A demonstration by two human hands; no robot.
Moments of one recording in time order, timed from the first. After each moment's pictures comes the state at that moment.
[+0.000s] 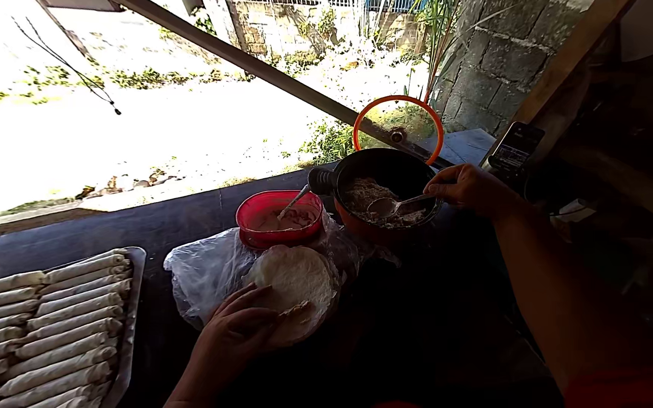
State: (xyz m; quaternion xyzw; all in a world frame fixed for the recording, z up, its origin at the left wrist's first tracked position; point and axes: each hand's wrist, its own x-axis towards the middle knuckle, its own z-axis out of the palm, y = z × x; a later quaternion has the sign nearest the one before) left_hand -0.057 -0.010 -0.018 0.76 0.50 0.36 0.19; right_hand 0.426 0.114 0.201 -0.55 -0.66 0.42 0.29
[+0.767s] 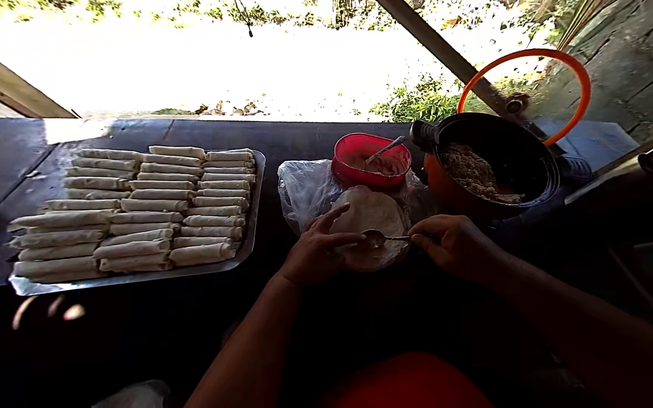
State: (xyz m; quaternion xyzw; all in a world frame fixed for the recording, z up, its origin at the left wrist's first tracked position) left_hand -0.045 -0.017 -0.007 0.78 0.50 0.33 0.19; right_hand 0.269 0.038 0.102 -0.36 -0.89 0.23 0.16
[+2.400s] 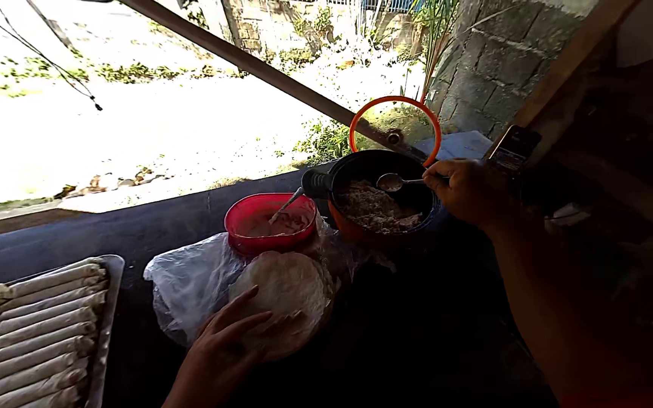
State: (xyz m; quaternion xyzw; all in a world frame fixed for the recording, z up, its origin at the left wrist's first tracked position) left_hand -0.053 -0.011 -0.020 0.78 0.47 0.36 0.21; right_hand 0.399 0.101 0.210 -0.58 -0.78 -0.07 0.24
